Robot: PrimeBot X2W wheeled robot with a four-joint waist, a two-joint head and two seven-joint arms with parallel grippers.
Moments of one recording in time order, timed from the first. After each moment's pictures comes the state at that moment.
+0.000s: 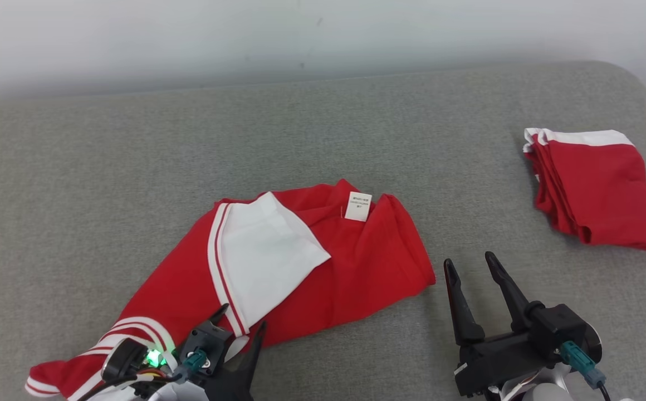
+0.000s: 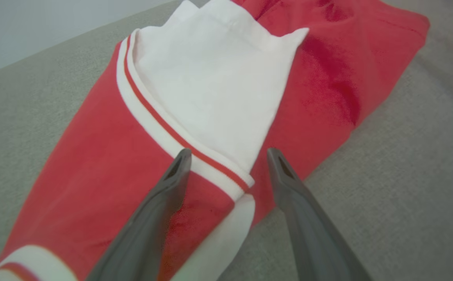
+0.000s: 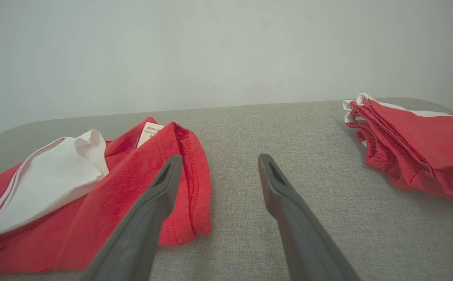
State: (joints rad) left arm -0.22 0.26 -0.45 0.24 -0.17 -0.08 0.08; right arm -0.15 -0.05 0.13 0.28 0.14 0.13 -0.26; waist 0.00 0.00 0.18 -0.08
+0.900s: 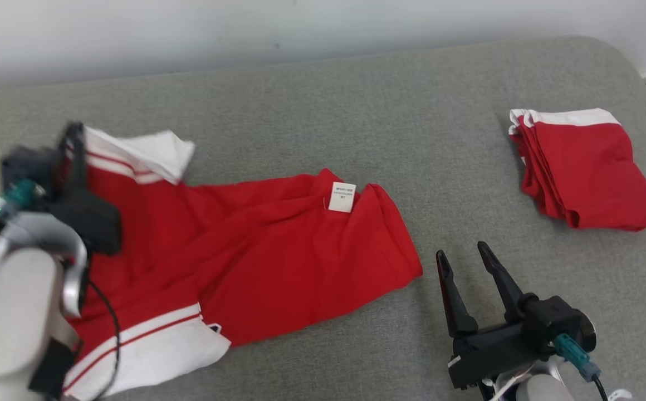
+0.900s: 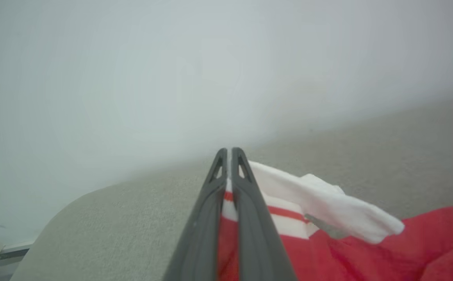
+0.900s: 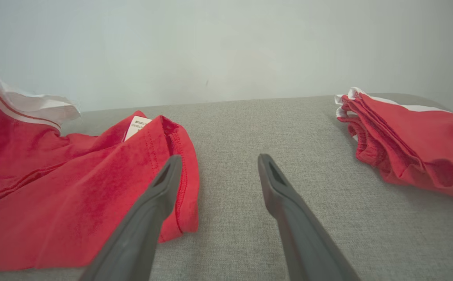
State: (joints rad) left arm -0.66 0.36 -0.21 0.45 -0.23 0.05 0.00; right arm -0.17 -0.05 0.15 0.27 0.13 0.13 -0.26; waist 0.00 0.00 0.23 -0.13
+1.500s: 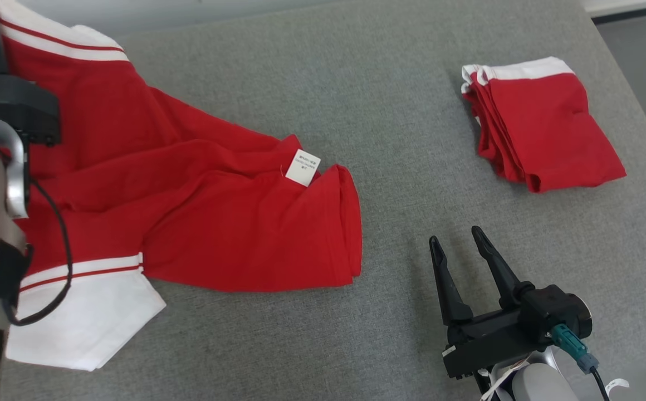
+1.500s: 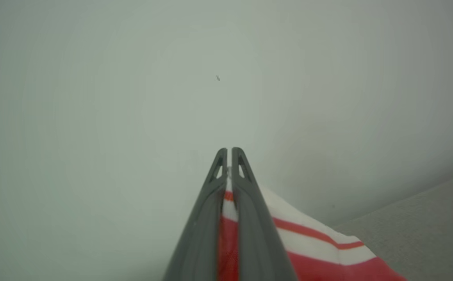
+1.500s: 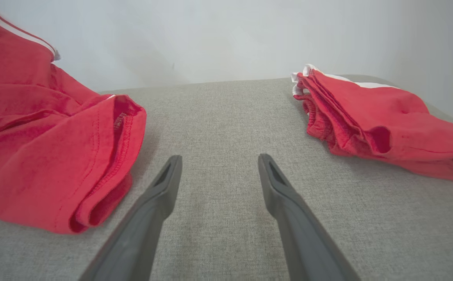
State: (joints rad) left arm -1.00 0.41 -0.23 0.65 -0.13 0.09 -0.18; right arm -0.21 -0.05 0.17 0.25 0.13 0.13 -0.26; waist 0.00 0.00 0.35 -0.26
